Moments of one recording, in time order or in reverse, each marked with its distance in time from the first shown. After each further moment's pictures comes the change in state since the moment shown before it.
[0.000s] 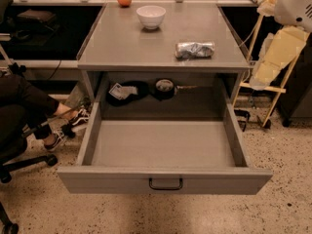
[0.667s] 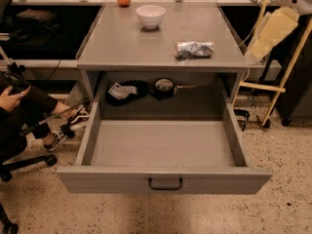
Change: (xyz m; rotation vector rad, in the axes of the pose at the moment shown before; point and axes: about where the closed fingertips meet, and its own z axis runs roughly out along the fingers) arm 0.000 -0.063 0.006 0.099 -0.081 0.054
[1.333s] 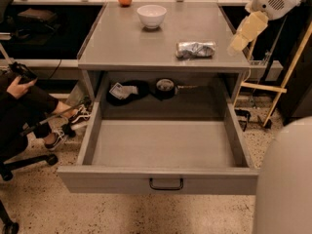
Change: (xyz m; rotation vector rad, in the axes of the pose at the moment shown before) arm 0.012 -0.067 0.091 -0.122 -0.028 0.144
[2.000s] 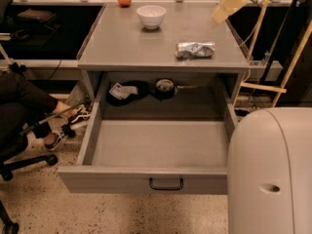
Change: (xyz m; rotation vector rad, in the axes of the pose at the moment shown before) arm -0.079 -0.035 -0.010 0.078 -0.229 -0.031
